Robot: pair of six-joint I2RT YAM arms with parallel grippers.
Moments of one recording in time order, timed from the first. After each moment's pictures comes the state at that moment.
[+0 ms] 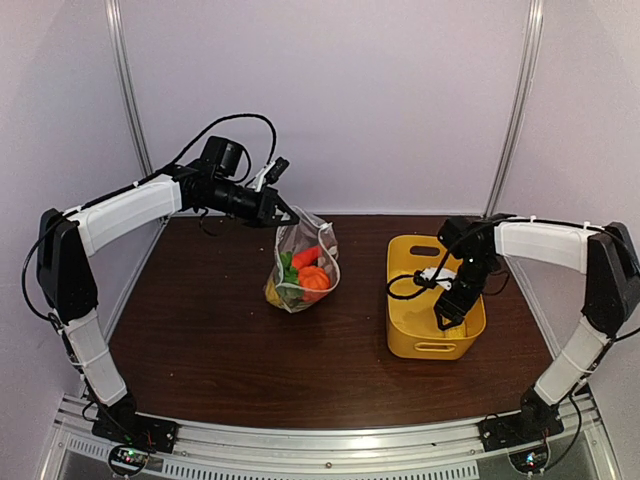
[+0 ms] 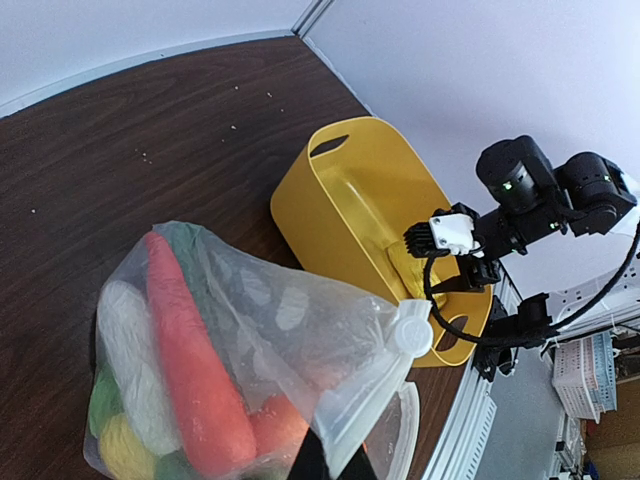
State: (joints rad) left arm -0.52 1.81 1.64 -0.53 0.70 -0.24; right arm 0.40 1.62 1.15 -1.00 -0.10 -0.40
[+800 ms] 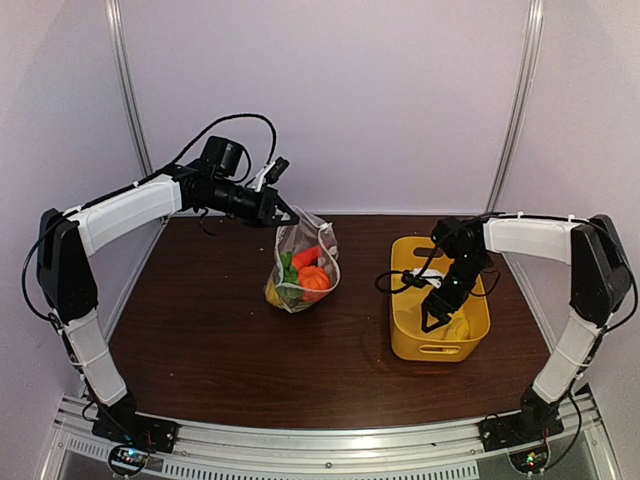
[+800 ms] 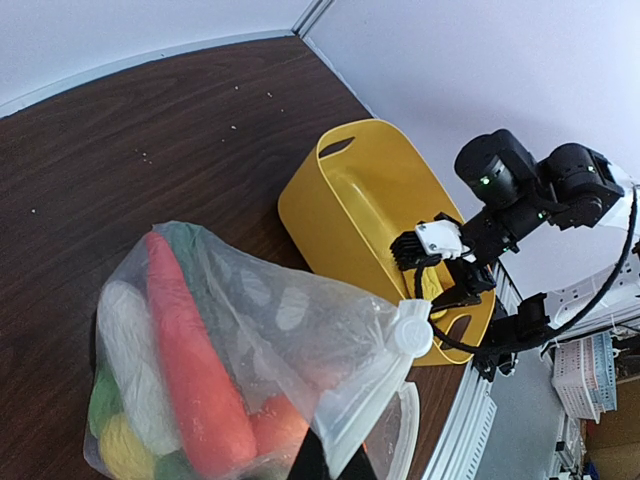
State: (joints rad) left arm -0.52 1.81 1.64 -0.53 0.70 -0.24; right arm 0.40 1.72 1.19 -1.01 -0.30 -0.39
